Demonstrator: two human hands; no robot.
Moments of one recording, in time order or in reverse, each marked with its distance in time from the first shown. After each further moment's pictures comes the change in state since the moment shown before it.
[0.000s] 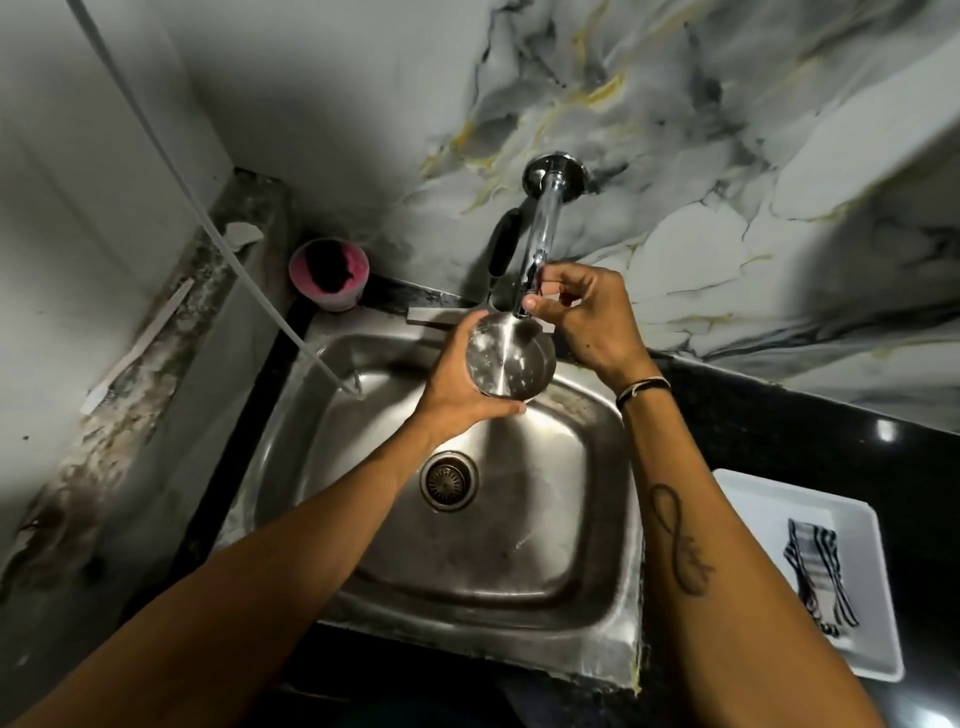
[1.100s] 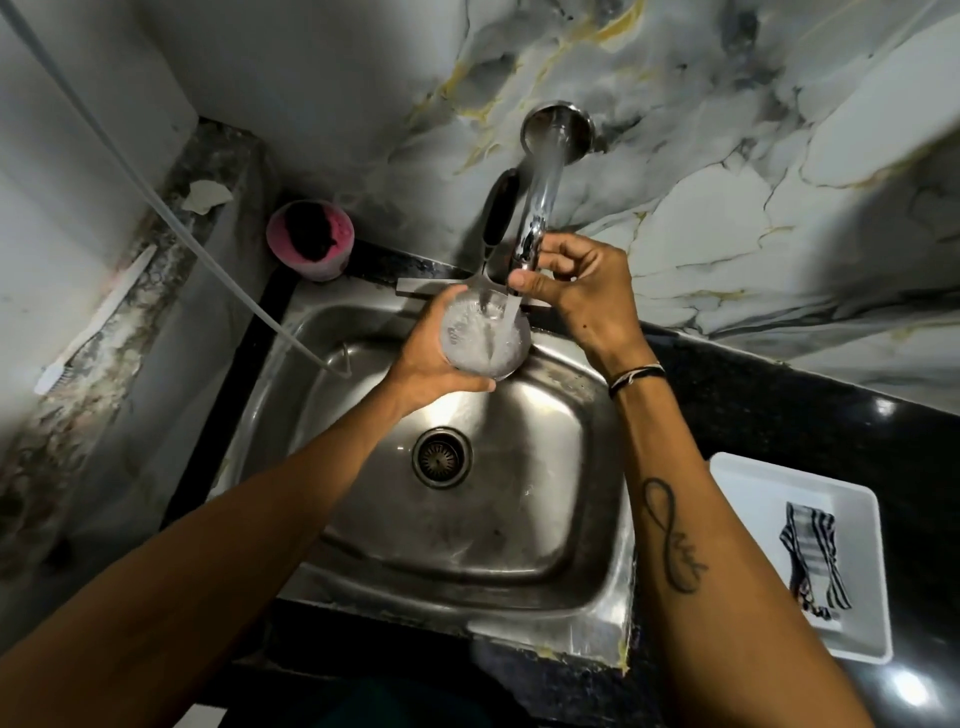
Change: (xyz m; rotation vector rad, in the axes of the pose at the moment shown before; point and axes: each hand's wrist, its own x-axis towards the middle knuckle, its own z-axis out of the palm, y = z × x) left_hand 0.012 -0.020 -0.018 0.010 -0.058 -0.058; right_hand 0.012 0.032 0.010 0.345 0.006 0.015
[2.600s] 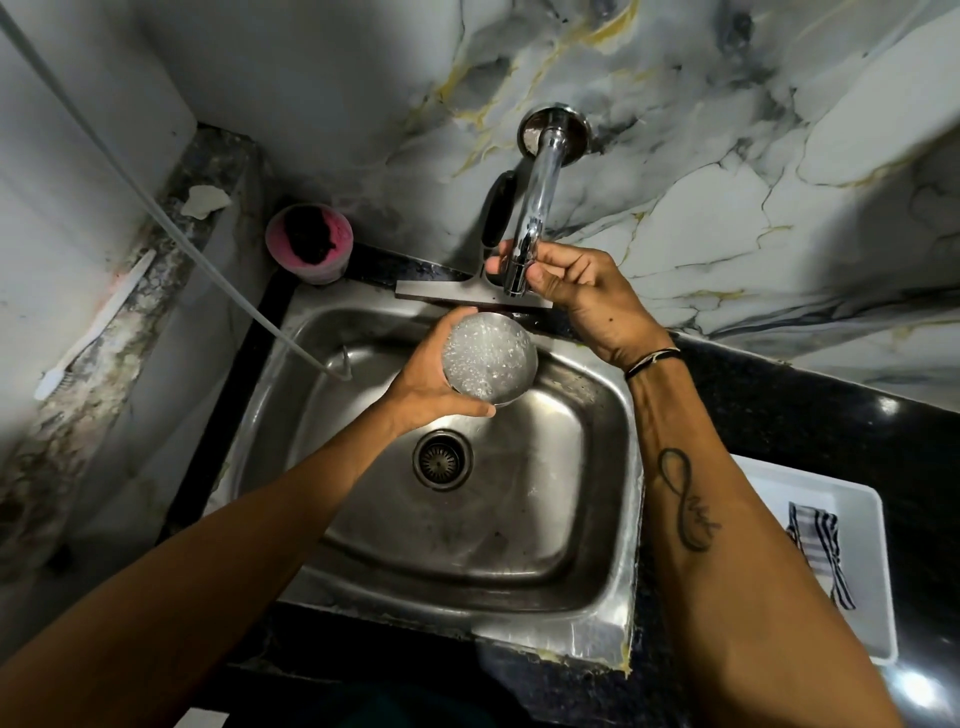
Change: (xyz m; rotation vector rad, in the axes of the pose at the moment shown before) left_hand -0.013 -0.012 0.000 0.089 -0.077 0.009; right_hand 0.016 0.018 -0.023 0.070 -0.338 0.035
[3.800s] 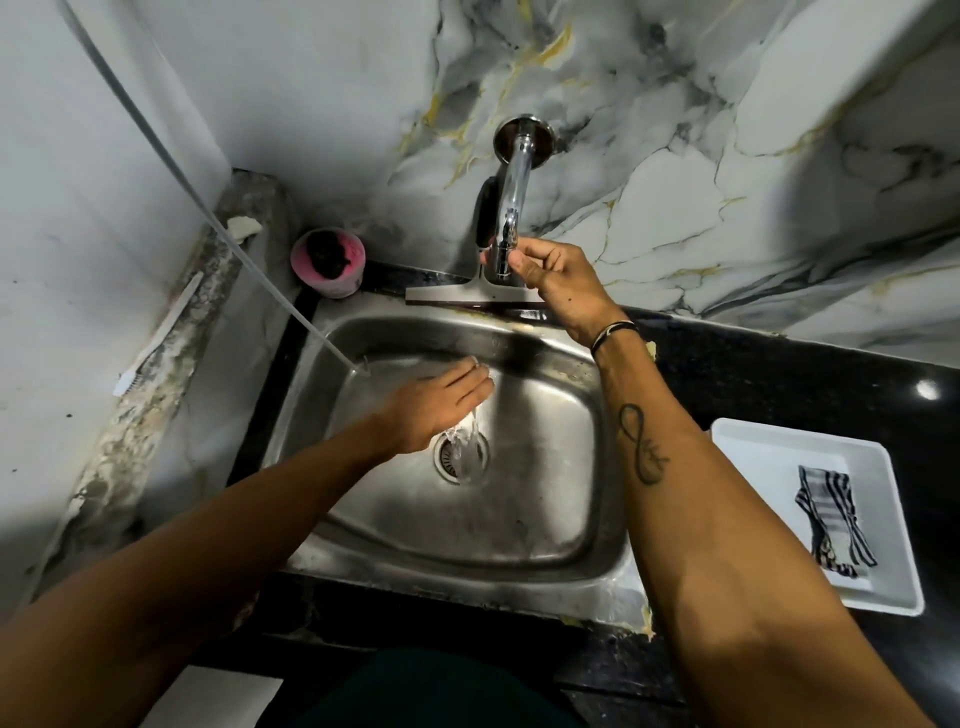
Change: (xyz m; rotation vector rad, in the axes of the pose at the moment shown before) left_hand -0.054 0.014 -0.018 1.554 -0.525 0.515; right_hand -0.020 -0.008 0.026 -0.103 0.207 -0.033
